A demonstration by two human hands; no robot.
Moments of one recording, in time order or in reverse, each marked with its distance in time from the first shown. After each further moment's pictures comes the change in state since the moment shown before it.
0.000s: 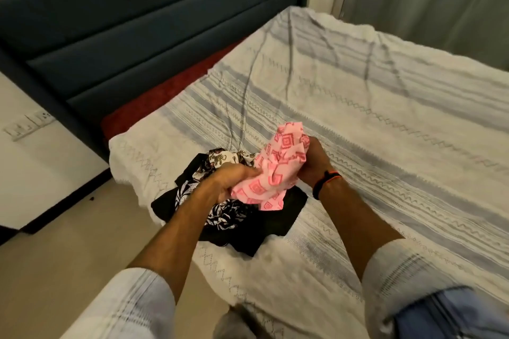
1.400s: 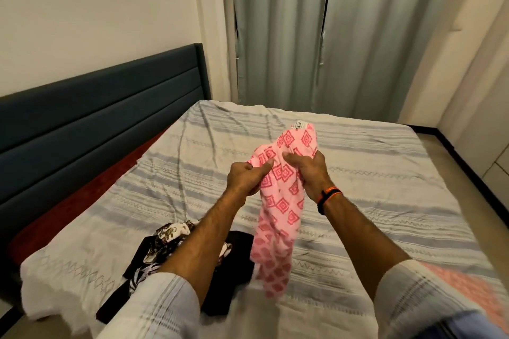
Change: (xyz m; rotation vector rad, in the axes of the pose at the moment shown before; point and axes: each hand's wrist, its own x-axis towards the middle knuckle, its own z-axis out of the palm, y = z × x) left_hand -0.115 0.093 0.128 0.020 0.040 0.518; right_hand -0.197 -0.060 -0.007 -0.197 0.406 -0.683
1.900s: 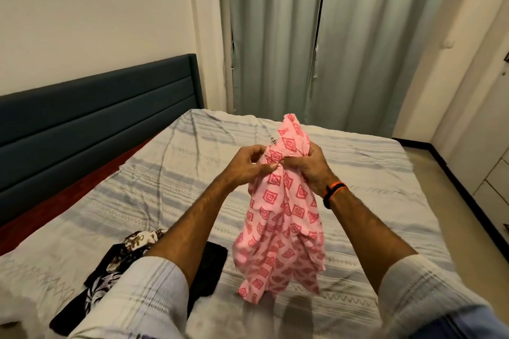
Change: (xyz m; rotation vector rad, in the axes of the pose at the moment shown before) left_hand -0.003 0.054 0.109 0.332 -0.341 0.492; right_hand 0.034 -0.067 -0.124 -0.154 -0.239 -0.091
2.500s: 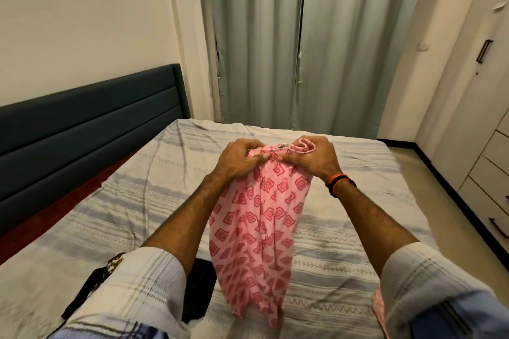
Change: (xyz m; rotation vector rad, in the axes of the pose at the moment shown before) left_hand 0.046 0.020 -0.001 0.330 0.103 0.072; right_hand 0.026 -0.024 -0.047 -0.599 0.230 -0.250
